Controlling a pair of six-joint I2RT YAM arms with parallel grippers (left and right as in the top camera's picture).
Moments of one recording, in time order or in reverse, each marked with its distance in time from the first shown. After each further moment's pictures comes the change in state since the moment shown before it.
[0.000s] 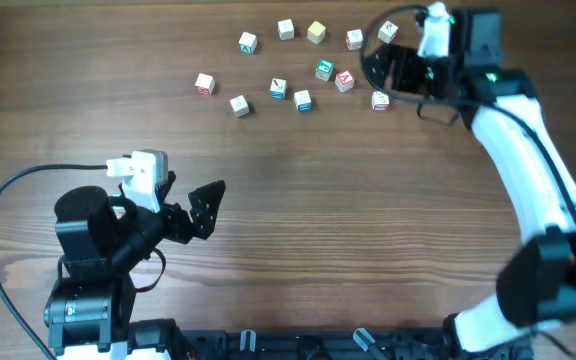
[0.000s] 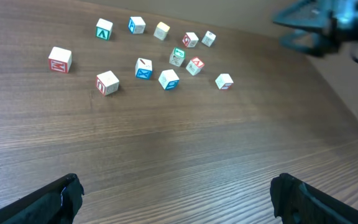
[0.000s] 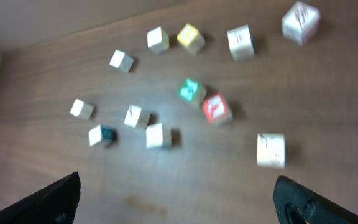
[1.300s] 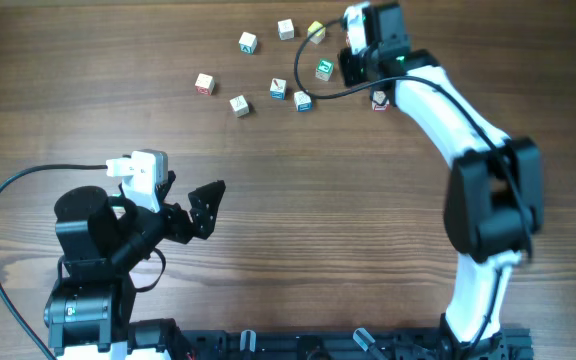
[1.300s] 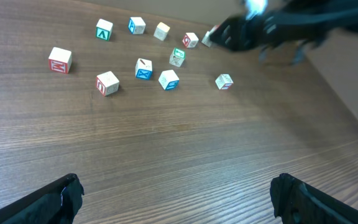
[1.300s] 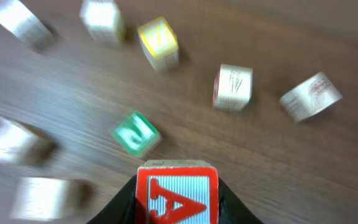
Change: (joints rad) left arm 0.000 0.000 0.000 0.001 0.000 0.000; right arm 0.172 0.353 0.200 0.143 0.359 -0.314
